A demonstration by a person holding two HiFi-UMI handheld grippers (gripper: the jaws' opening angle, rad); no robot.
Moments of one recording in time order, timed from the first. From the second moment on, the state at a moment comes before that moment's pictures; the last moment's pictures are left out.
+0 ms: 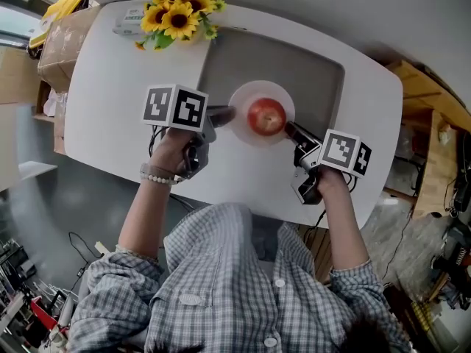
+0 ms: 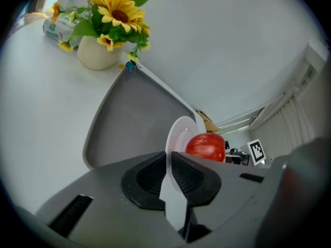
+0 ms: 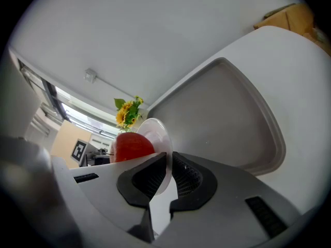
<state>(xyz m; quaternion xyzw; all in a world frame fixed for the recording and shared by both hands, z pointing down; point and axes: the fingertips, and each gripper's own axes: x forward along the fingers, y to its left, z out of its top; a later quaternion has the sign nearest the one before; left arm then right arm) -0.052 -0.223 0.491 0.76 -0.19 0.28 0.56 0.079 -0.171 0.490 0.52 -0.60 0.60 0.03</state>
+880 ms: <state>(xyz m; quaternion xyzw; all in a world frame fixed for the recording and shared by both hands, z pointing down) -0.027 -0.267 0.540 0.73 -0.20 0.34 0.56 0.103 -0.217 0.536 0.54 -0.59 0.59 0.12</state>
